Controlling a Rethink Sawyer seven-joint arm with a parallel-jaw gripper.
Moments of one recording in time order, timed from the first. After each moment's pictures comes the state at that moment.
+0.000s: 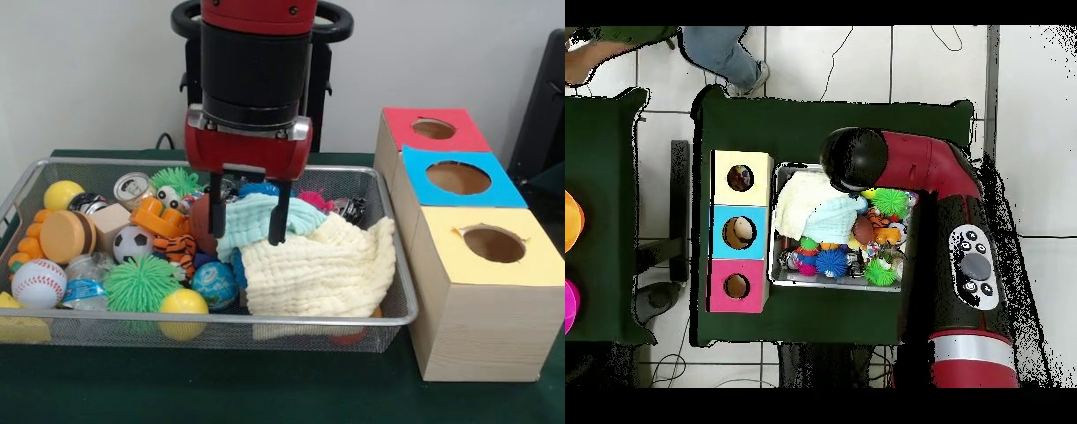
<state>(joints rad) -0.33 -0.58 0.12 1.26 -0.20 0.79 1.71</state>
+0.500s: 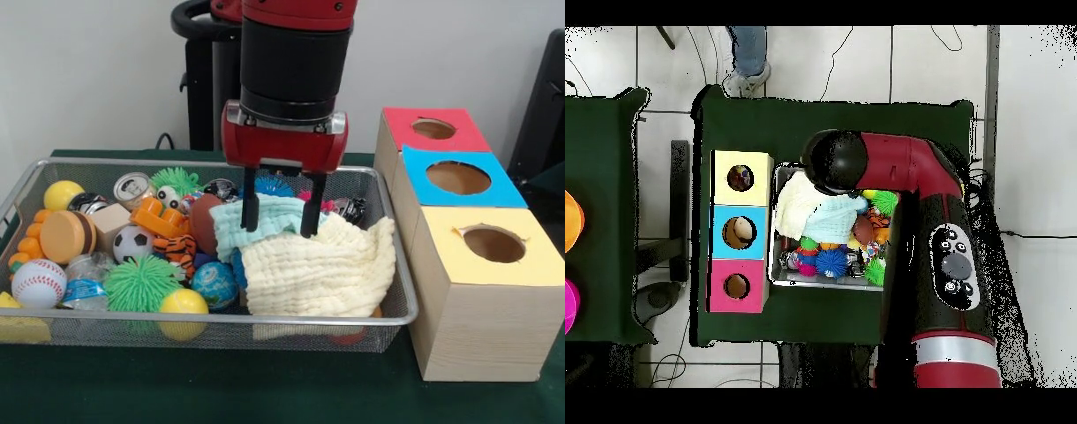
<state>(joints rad) -0.30 -0.60 0.12 1.29 -0.21 0.79 1.71</state>
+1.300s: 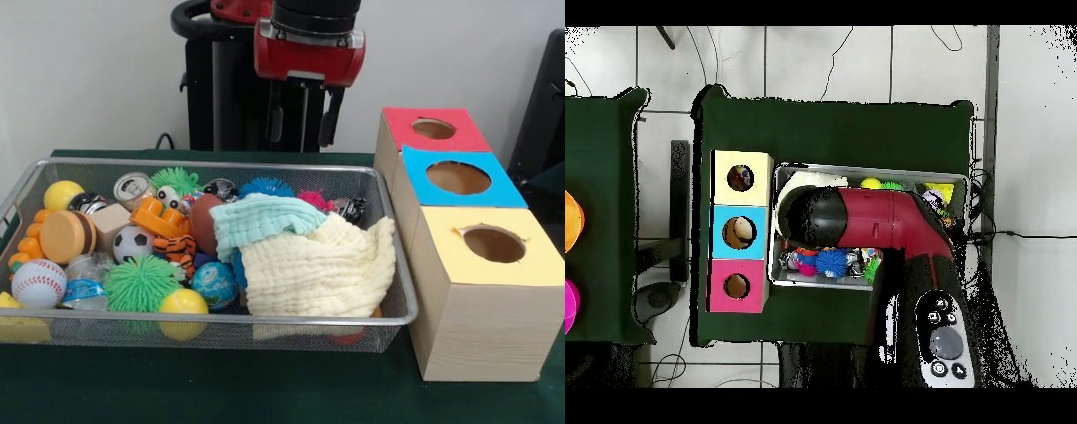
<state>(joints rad) -0.27 -0.81 0.08 1.60 -0.20 0.75 1.71</state>
